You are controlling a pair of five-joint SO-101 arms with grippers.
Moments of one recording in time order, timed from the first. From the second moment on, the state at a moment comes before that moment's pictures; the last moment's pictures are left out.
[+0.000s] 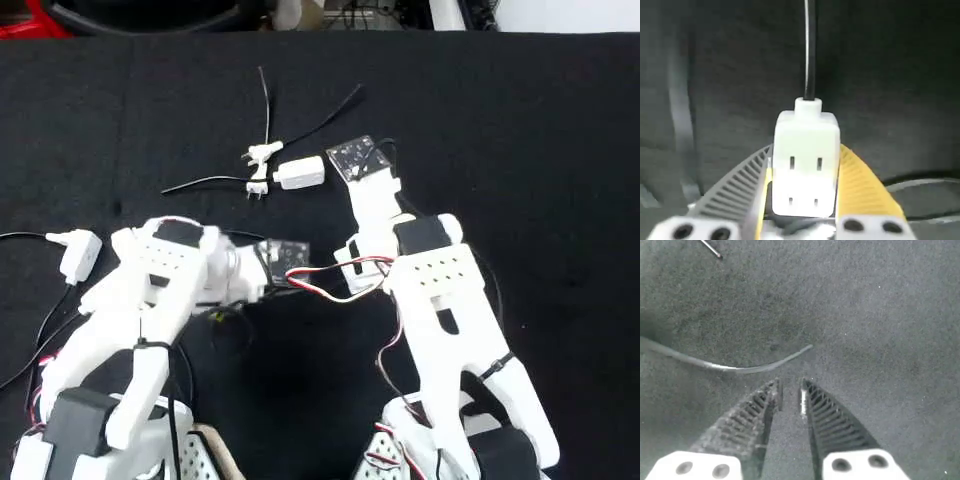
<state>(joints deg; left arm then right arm) 9.5 -18.7 44.2 61.2 -77.4 -14.4 -27.9 40.7 70.6 8.4</state>
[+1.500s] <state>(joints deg) 3.2 1.5 28.0 57.6 34.5 -12.9 -27.9 40.7 70.6 8.4</state>
